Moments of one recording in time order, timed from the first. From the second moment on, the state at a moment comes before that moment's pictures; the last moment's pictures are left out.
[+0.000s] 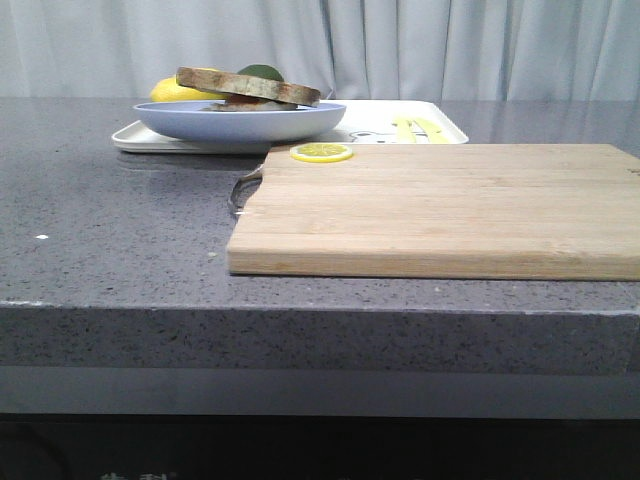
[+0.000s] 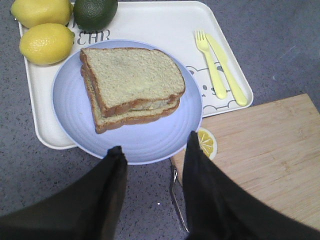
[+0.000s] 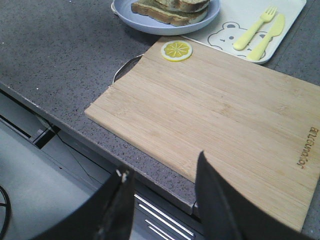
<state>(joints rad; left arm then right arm) -0.19 1.54 -1.79 -0.40 1.09 0.15 0.41 0.58 -0.90 0.19 0.90 -0.10</state>
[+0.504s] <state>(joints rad) -0.19 0.98 -1.04 -0.40 0.76 0.36 0.41 0.58 -0.90 0.19 0.90 -0.10</state>
